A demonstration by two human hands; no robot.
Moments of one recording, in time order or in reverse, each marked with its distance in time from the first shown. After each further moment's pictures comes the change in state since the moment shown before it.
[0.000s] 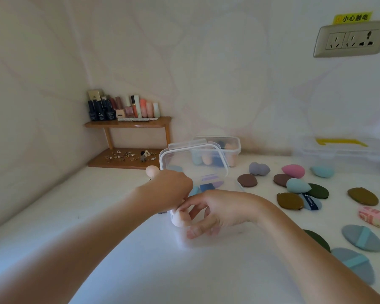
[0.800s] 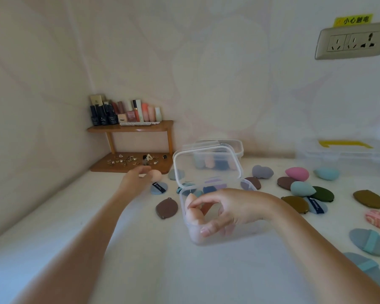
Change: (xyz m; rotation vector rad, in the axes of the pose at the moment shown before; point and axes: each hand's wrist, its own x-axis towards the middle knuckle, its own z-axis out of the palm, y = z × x) left_hand 0.038 -0.099 0.106 -1.163 0.396 -0.615; right_hand -0.006 0.013 -0.015 0.024 0.017 -0.019
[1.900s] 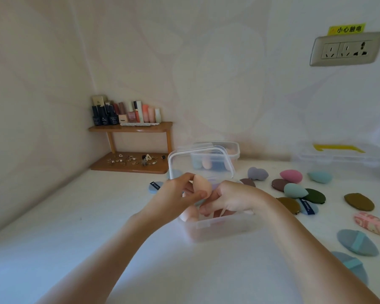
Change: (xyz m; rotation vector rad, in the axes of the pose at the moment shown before) left_hand -0.110 0.090 0.030 -0.040 -0.213 0.418; right_hand 0.007 0.008 -0.007 0.142 0.218 0.145
